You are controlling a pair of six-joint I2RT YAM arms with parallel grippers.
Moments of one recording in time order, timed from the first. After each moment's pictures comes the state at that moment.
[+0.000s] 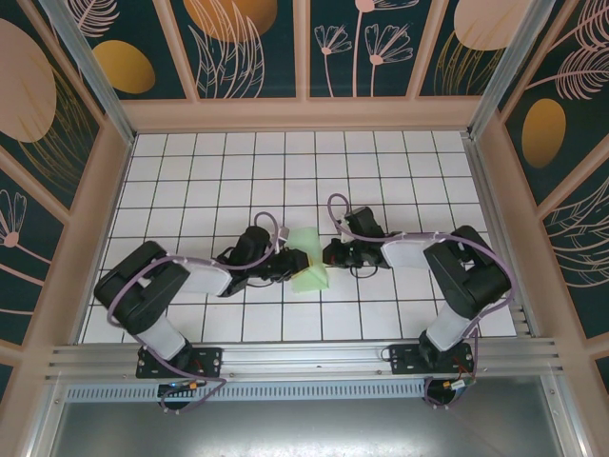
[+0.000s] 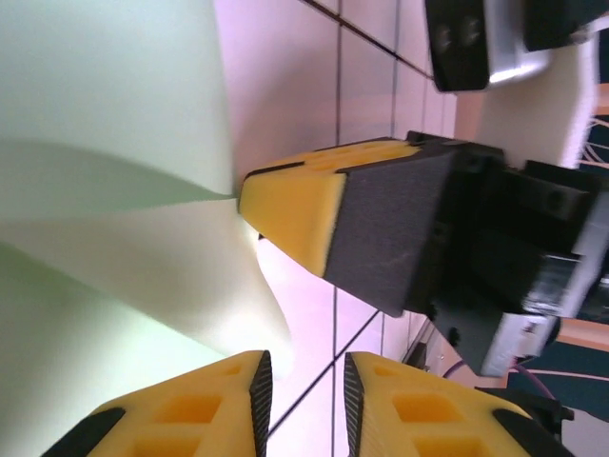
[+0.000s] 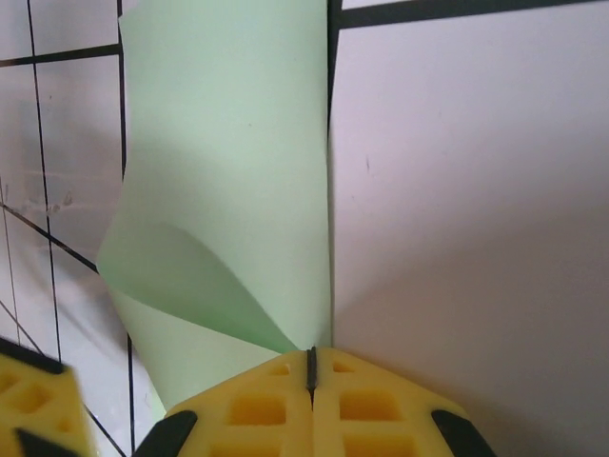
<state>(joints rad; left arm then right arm) -0.72 1.61 0.49 0.56 0.52 -1.15 0.59 1.65 0.68 0.02 -0.45 0.65</state>
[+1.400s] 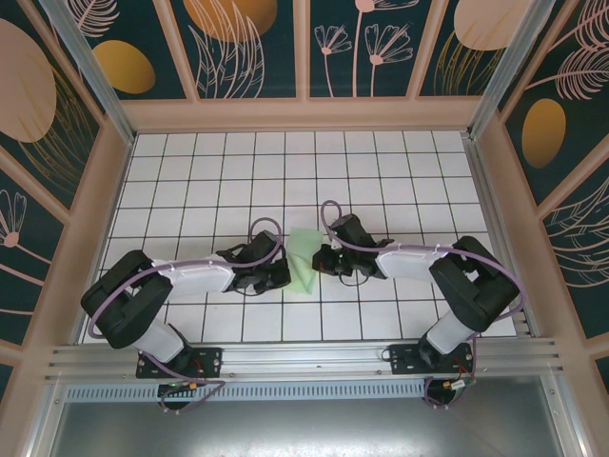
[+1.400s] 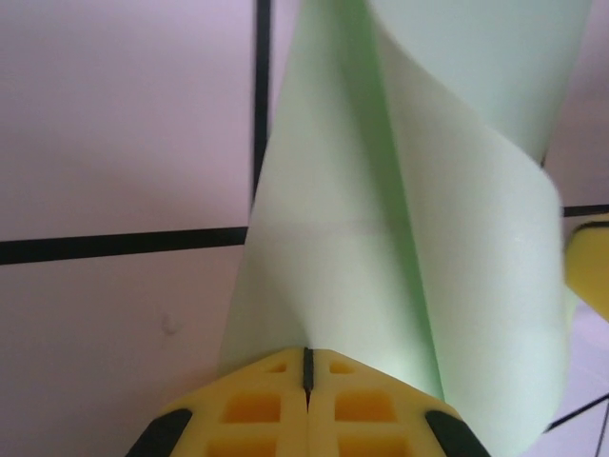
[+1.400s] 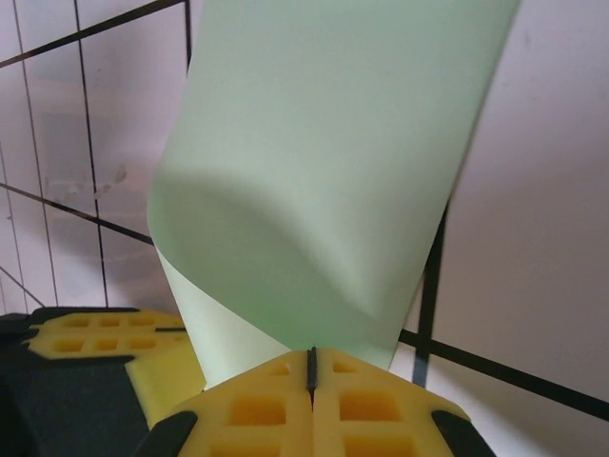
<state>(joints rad) -0.79 1.54 0.64 -0.14 0.15 -0.96 0.73 1.59 0.68 0.02 -0.36 0.84</state>
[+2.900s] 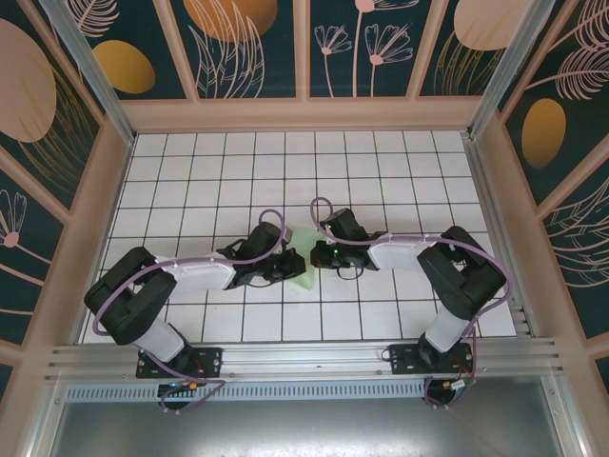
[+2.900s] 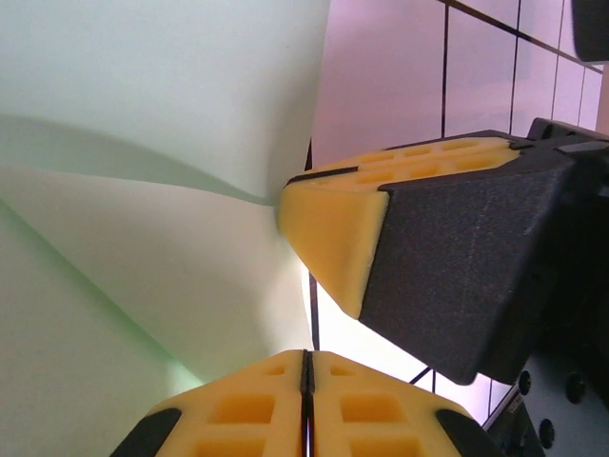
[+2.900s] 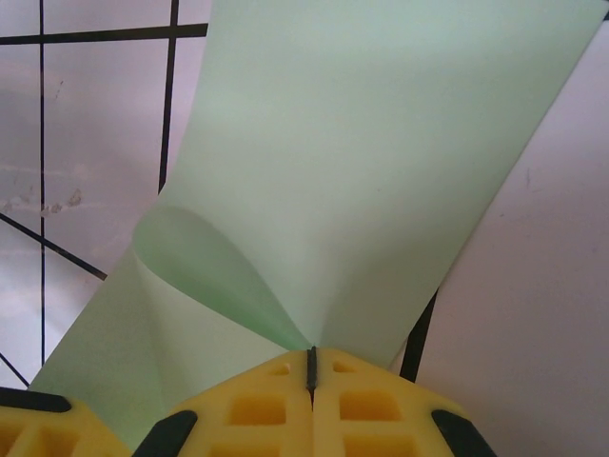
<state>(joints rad) -0.77 1.57 0.65 0.13 0.36 -0.98 0.72 1.69 0.77 -0.01 -0.31 0.68</state>
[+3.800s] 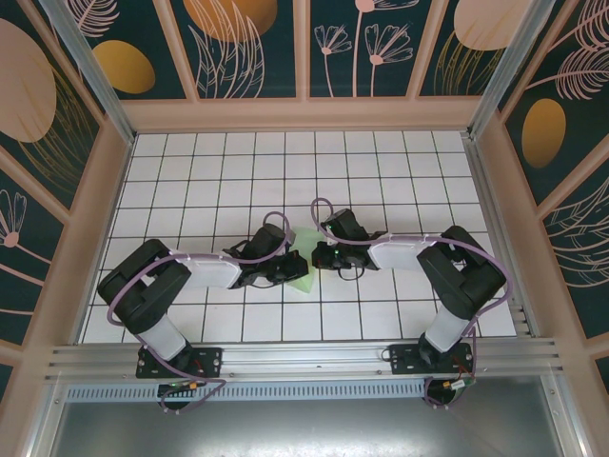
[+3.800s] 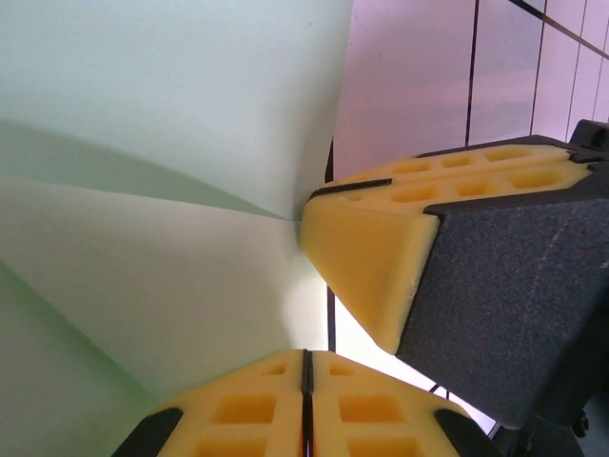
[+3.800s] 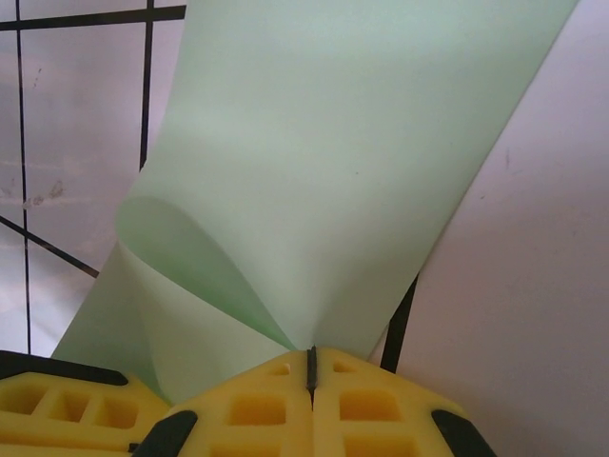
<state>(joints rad) -0.77 1.66 0.65 0.20 0.39 -1.00 0.71 1.69 0.77 -0.04 -0.31 0.67</state>
